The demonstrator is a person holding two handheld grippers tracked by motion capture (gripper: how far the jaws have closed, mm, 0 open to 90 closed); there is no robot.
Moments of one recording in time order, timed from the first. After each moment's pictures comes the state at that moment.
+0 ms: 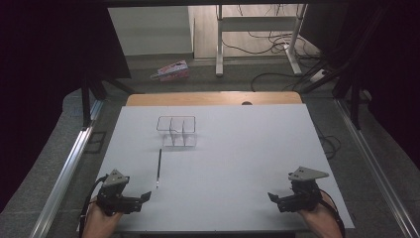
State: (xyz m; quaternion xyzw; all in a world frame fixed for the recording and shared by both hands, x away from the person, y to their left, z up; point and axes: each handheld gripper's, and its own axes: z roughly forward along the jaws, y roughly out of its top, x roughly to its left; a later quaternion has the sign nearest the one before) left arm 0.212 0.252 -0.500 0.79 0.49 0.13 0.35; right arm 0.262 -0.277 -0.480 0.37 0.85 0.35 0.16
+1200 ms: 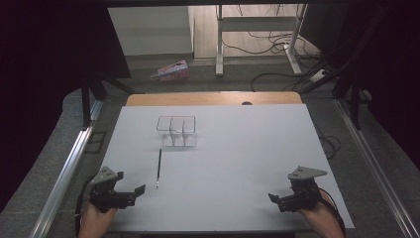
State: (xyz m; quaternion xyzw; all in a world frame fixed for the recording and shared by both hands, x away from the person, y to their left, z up) left arm 0.217 0.272 -0.503 0.75 0.51 0.14 0.39; right arm 0.267 -0.280 -0.485 0.37 0.85 0.34 0.14
